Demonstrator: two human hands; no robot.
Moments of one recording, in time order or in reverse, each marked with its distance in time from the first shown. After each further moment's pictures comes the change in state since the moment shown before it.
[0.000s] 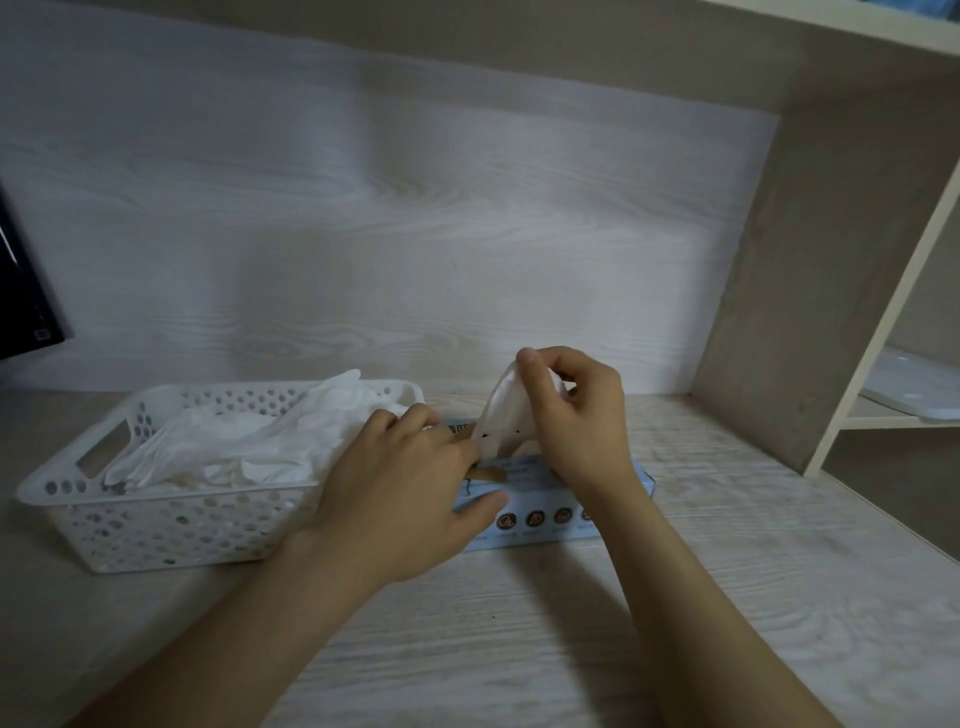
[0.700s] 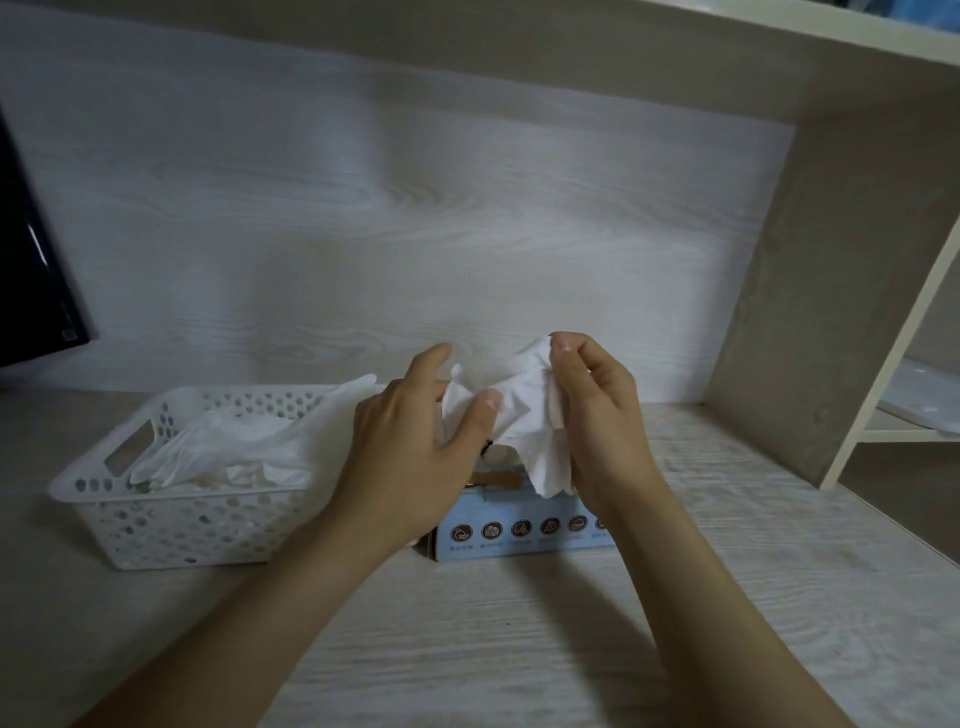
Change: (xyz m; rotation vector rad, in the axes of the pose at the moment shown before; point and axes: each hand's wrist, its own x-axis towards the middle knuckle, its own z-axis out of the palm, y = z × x) left_hand 0.007 -0.002 -0.019 -0.694 0.301 -0.339; right_hand -0.005 -0.031 -0.002 0.530 -0.170 0.228
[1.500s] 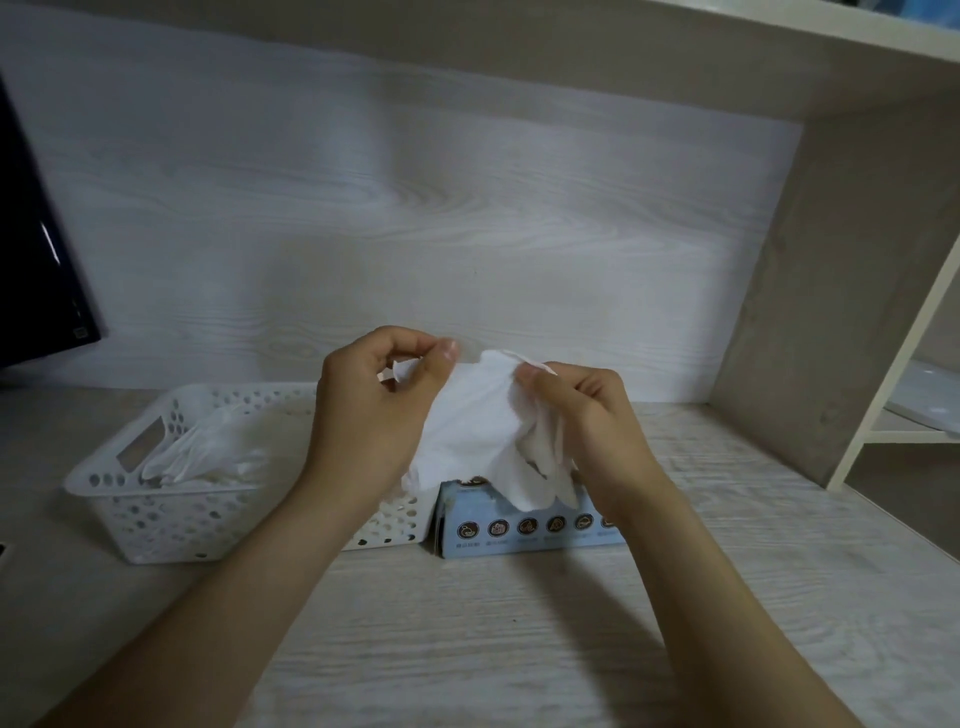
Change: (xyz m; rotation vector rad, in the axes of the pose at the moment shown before) left_hand 0.015 0.000 -0.021 -0.398 0.258 -0.103; right_hand 0.000 0.004 -0.005 -0.193 -0.129 0.022
